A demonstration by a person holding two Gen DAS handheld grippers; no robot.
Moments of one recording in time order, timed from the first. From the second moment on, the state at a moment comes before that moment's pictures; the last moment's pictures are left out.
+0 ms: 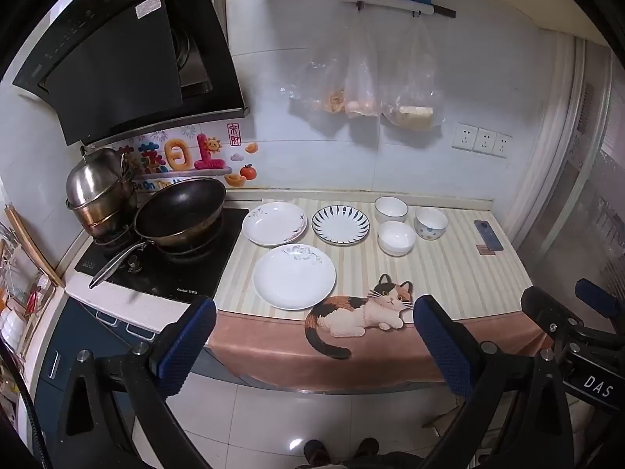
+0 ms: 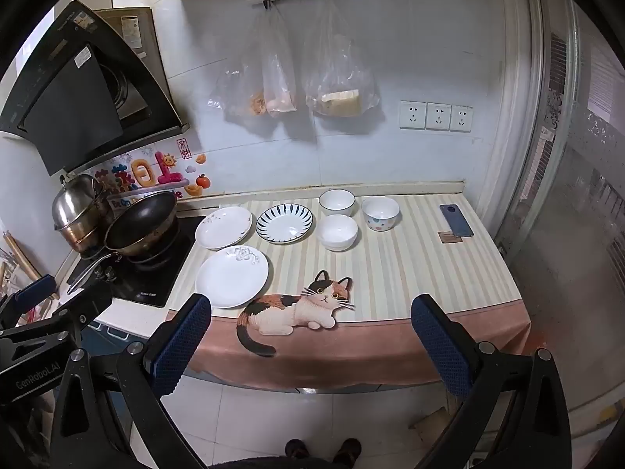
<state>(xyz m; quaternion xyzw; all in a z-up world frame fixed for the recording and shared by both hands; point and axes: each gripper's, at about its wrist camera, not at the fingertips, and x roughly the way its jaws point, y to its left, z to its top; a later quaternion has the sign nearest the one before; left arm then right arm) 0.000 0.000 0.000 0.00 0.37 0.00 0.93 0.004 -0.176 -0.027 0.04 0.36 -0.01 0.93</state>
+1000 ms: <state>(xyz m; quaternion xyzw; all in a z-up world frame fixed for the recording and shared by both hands) -0.002 0.008 -0.001 -0.01 0.36 -0.01 0.93 0.003 -0.173 -0.025 0.04 0.36 -0.01 0.93</state>
